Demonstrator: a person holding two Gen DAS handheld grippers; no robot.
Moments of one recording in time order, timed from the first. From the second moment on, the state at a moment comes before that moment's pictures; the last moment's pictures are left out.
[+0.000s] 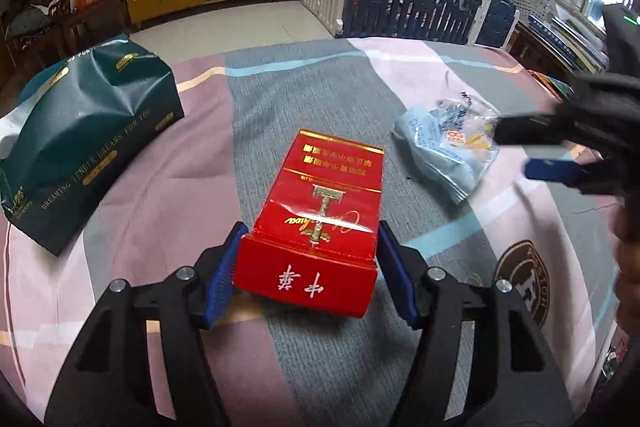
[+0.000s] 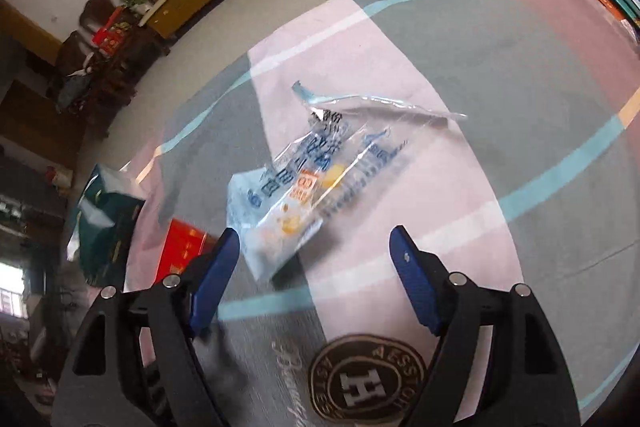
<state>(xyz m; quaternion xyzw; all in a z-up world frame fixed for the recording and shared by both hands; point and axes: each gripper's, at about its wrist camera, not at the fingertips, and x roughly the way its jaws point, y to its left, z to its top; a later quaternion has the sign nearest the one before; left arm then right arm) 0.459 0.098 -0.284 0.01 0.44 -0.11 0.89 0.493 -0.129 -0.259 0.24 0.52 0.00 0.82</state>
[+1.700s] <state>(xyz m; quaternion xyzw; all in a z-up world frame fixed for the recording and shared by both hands) 0.279 0.106 -0.206 -0.12 0.35 -0.11 0.92 0.279 -0.145 -0.256 0.00 0.51 0.00 0.86</state>
